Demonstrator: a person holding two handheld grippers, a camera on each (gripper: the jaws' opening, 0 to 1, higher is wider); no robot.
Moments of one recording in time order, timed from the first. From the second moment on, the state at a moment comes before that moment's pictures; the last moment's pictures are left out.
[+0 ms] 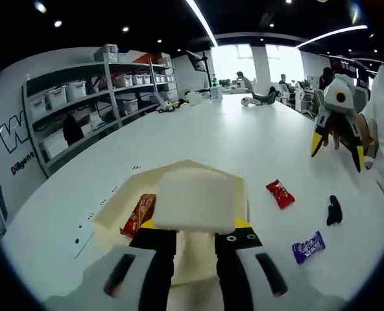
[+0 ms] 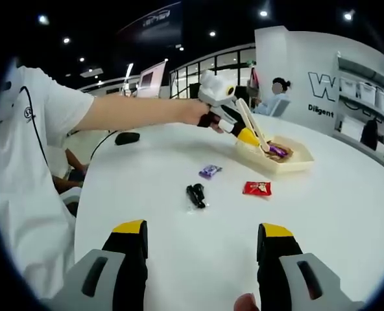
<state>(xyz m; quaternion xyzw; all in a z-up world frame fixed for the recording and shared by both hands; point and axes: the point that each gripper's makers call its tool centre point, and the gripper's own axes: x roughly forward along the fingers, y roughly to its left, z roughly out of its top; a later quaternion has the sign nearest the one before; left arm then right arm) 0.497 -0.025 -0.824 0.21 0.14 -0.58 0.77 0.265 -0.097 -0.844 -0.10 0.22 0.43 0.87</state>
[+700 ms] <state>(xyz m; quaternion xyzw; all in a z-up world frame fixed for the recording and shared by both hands) 0.502 -0.035 -0.828 0.24 0.13 -0.57 0.77 0.263 -0.100 -0.847 -0.10 0.22 0.43 0.87</state>
